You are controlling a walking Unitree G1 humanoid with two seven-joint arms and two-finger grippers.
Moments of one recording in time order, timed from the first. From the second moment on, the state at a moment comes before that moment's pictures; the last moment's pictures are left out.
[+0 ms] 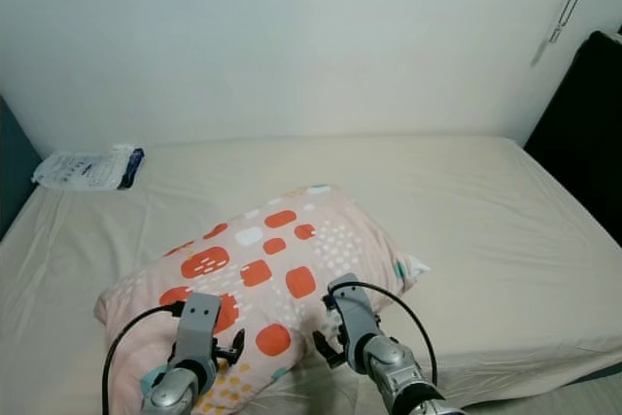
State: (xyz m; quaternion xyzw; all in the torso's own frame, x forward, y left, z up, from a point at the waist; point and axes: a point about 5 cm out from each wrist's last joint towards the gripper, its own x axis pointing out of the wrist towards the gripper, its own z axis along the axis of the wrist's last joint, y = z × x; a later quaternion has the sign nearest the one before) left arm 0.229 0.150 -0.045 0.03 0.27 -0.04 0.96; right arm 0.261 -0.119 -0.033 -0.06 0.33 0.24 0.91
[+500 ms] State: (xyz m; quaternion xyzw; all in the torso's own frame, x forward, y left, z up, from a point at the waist) left arm 0.226 0.150 -0.047 0.03 0.27 -0.04 0.96; right arm 0.261 -0.119 -0.033 -0.06 0.33 0.24 0.91
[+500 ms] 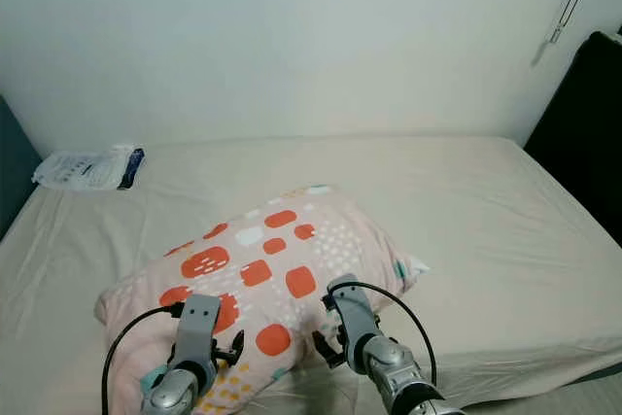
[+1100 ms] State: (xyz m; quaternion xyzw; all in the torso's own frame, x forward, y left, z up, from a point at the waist) left arm 0.235 0.149 -0.041 0.03 0.26 -0.04 0.96; right arm 0.270 -0.116 -0.025 -0.06 0.32 0.25 0.91
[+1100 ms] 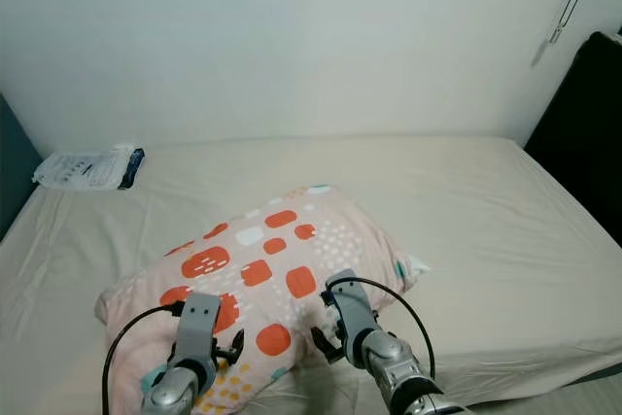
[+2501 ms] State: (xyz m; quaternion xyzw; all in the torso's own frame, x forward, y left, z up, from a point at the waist) left arm 0.293 0.152 0.051 -0.15 -0.01 -0.12 0.98; right arm 0.329 -0.089 0.093 0.27 -0.04 0.37 0.89
